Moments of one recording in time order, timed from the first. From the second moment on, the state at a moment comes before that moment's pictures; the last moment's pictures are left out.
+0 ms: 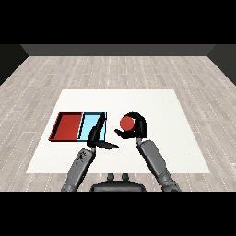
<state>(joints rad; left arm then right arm) -0.18 0.00 -0.31 -1.54 0.03 0.14 -0.20 -0.37 0.00 0.31 -1.52 -0.11 -0.38 -0.26</state>
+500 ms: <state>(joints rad) -0.23 0.00 -0.36 -1.43 0.08 0.18 -0.22 -0.38 0.00 0.35 -1.53 -0.12 -0.39 -0.29</state>
